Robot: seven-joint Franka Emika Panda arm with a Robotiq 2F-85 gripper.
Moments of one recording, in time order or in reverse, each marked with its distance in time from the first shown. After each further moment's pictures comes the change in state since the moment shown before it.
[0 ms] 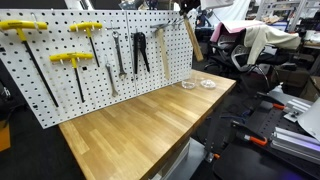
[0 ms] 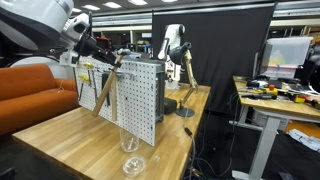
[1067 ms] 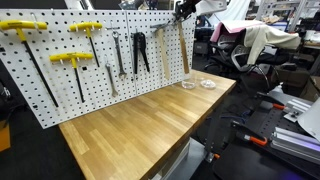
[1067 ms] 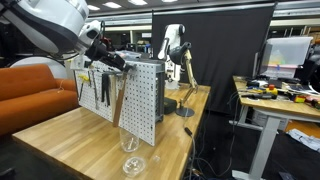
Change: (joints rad) arm 0.003 0.123 -0.043 0.094 -0.061 0.051 0.051
